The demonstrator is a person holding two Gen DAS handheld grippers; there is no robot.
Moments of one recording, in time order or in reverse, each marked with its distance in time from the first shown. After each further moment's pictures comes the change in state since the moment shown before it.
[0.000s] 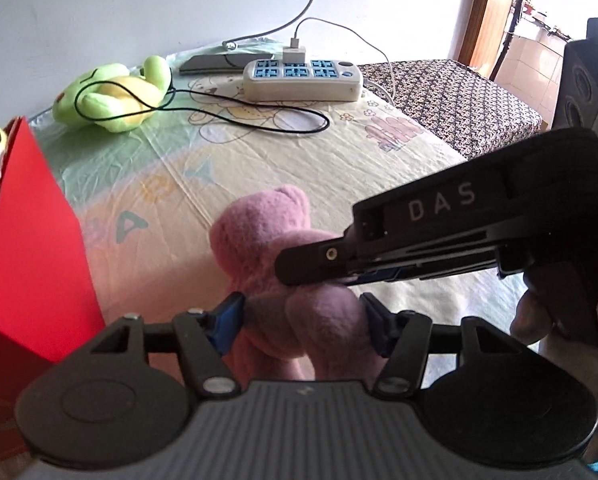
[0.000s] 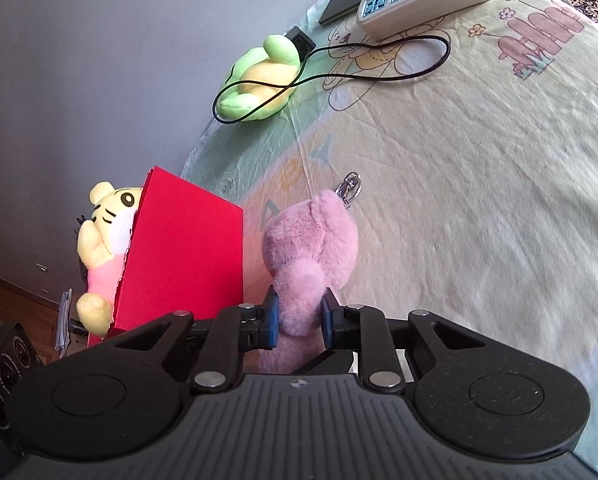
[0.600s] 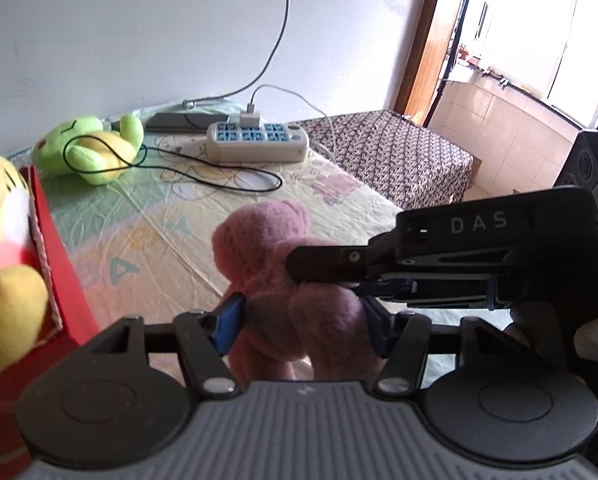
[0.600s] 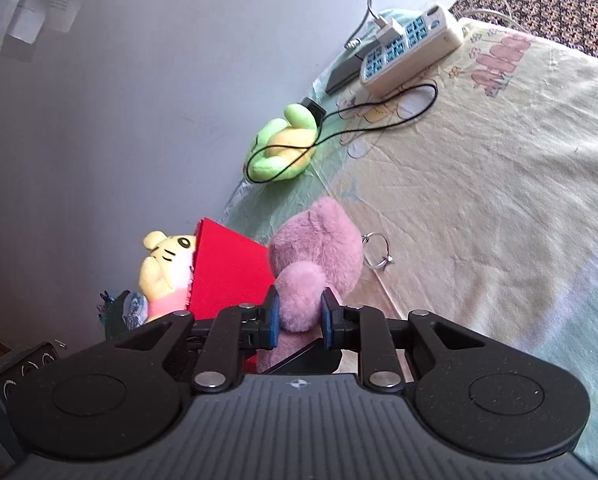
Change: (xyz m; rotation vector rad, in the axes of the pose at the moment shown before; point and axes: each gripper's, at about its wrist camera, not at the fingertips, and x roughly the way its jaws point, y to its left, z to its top) left arm -0.066 0.021 -0.002 0.044 -0.180 -0.177; right arm -0.052 0.032 -0.045 0.076 -0.291 0.055
